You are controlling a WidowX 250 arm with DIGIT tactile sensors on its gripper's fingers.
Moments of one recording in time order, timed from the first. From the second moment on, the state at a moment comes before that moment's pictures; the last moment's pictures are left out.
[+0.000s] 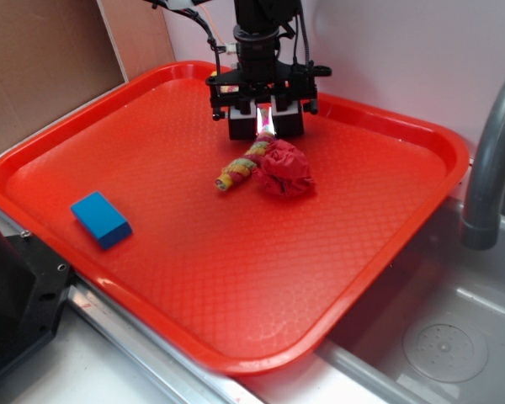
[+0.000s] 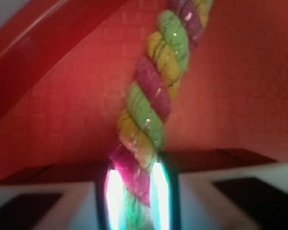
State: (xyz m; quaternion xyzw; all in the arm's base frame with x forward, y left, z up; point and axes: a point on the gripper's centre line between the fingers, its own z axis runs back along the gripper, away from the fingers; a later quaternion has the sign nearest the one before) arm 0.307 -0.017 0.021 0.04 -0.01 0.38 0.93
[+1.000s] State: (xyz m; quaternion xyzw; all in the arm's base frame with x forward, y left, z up) arm 0.202 0.006 0.203 -0.02 -0.07 0.11 0.99
